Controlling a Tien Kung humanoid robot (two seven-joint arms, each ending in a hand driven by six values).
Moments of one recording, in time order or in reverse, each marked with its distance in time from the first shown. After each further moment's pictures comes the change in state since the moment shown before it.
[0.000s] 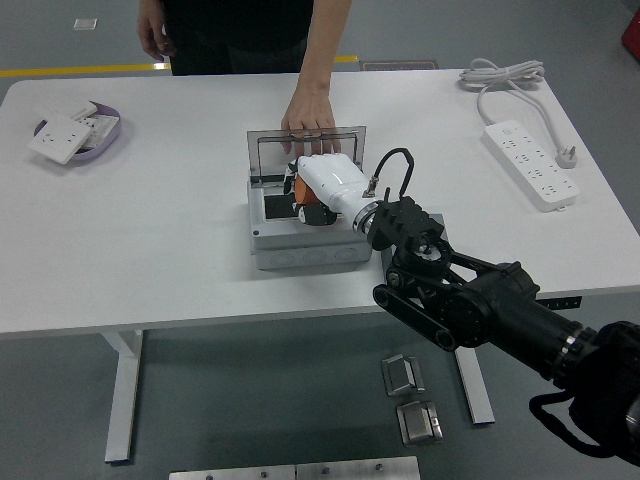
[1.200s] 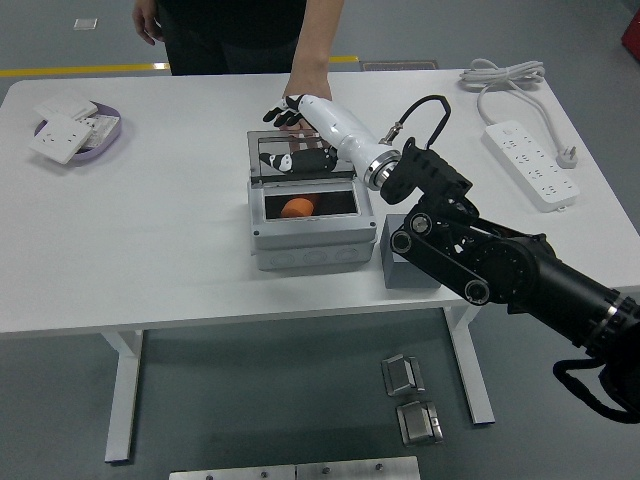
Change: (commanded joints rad) left arm 0.001 -0.002 0.002 0.000 -0.002 0.001 0.000; right arm 0.128 -0.122 0.056 0.133 0.431 0.039 0.067
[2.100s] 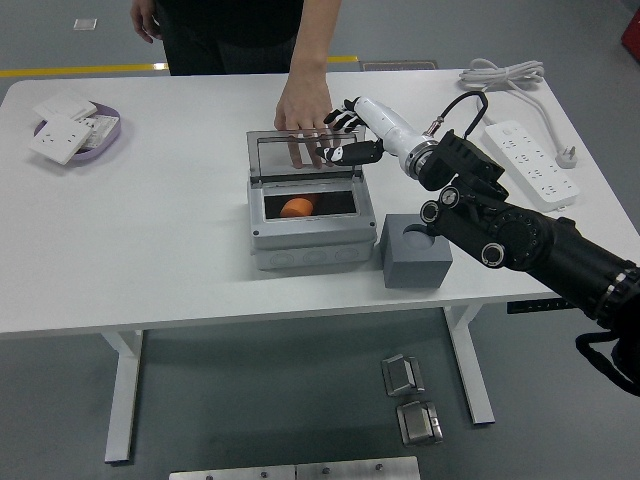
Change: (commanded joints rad) left arm -0.009 0.008 0.010 0.000 -0.004 -0.001 0.000; right arm 0.051 -0.045 -0.154 -0.182 0.167 0.010 0.033
